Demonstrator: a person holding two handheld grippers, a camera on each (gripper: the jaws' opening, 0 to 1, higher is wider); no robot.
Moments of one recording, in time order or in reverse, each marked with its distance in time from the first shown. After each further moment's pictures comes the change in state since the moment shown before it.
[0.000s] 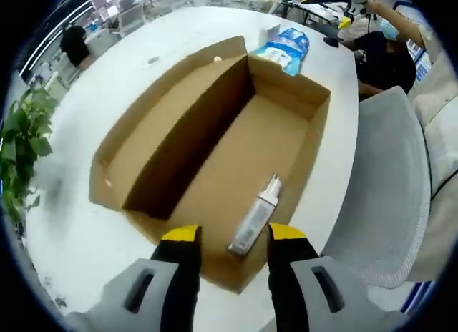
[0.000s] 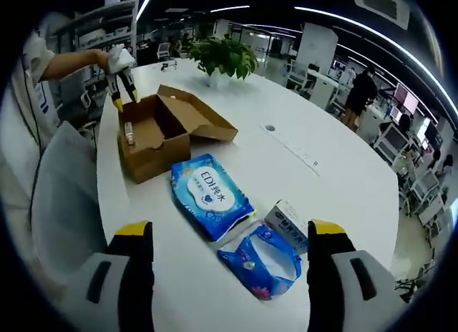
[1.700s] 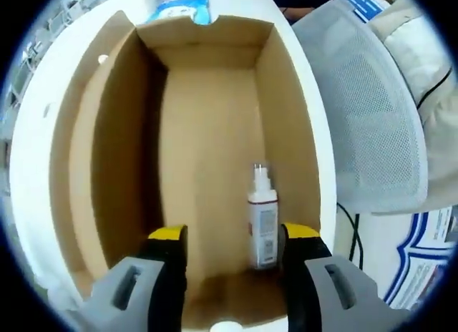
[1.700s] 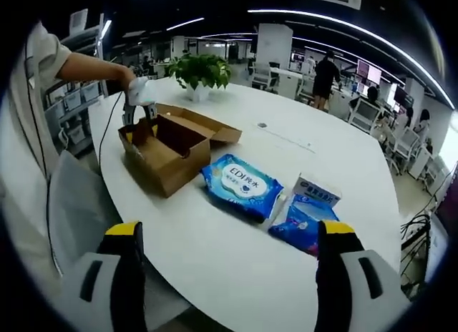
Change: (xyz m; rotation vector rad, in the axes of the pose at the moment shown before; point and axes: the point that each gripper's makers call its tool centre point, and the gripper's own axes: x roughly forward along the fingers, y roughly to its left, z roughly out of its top) left arm 0.059 -0.013 0.006 0.538 0.252 -0.316; right arm -0.030 0.091 -0.015 0.215 -0.058 -0.159
